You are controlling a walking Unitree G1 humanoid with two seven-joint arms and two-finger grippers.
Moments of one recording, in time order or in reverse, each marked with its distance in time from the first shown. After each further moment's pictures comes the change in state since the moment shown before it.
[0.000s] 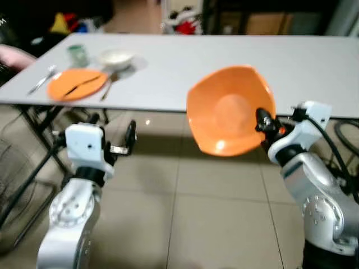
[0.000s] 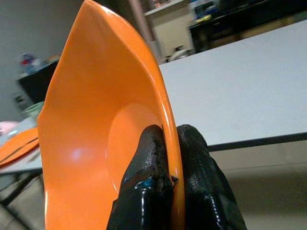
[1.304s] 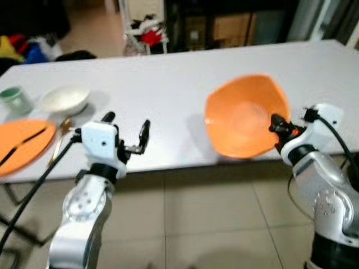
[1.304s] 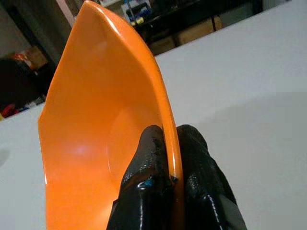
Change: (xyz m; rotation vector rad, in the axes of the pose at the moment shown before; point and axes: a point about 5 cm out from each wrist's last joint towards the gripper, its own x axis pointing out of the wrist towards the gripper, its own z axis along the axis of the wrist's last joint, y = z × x) left arm 0.006 -0.013 0.000 -0.025 0.000 -0.055; right arm 0.005 -0.022 -0.003 0.030 0.064 -0.095
